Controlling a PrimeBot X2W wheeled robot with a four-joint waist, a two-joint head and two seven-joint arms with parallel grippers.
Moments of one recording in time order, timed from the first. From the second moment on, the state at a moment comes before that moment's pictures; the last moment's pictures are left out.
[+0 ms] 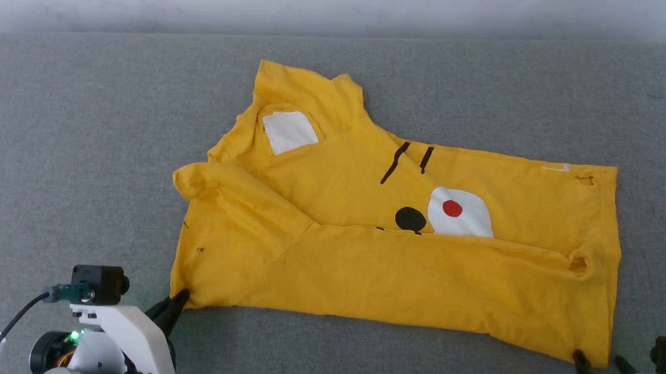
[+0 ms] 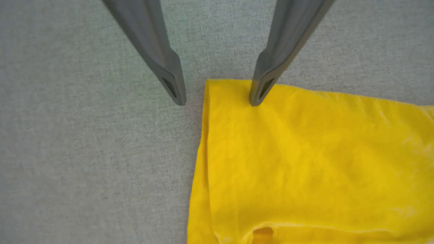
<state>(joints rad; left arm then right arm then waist) 0.00 0.47 -0.25 0.03 -0.73 0.03 0.33 0.23 -0.05 -0.24 -0.12 0.19 0.13 0.46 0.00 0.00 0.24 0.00</state>
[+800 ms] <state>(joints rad) 0.09 0.48 -0.17 -0.09 -0.80 0.08 0.29 0.17 -0.05 -0.28 -0.20 0.21 0.13 0.51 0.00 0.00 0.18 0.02</state>
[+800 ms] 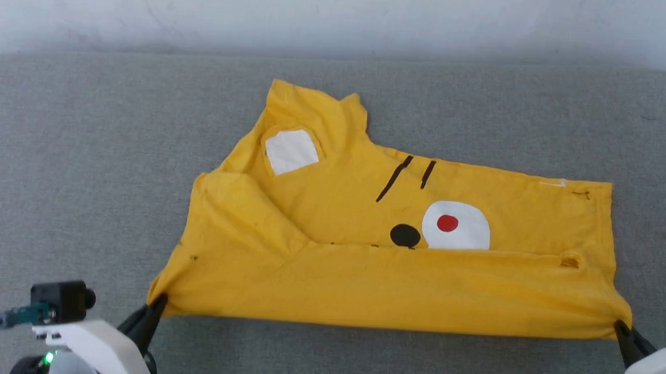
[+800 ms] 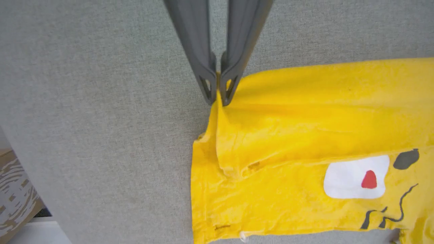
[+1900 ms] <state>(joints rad) 0.28 0.39 -0.17 -0.09 -0.88 0.12 0.24 0.29 -0.05 -0.33 -0.18 0.26 0.13 0.49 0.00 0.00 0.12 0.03</state>
